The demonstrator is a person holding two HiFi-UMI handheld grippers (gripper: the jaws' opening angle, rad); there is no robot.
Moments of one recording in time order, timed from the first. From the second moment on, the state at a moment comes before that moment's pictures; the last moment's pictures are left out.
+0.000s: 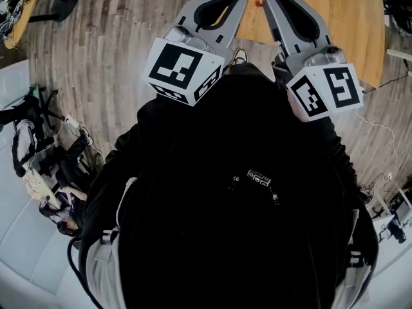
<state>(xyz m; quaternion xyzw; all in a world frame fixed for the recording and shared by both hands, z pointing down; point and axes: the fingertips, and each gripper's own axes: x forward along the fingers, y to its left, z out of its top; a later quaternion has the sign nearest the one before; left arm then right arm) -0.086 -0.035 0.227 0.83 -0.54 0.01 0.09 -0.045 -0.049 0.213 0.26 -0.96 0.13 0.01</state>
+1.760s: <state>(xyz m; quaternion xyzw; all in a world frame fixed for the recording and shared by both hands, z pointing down) -0.100 -0.215 0.286 0.86 -0.48 0.04 0.19 -0.037 -0.256 0.292 0.27 -0.93 0.22 0.12</state>
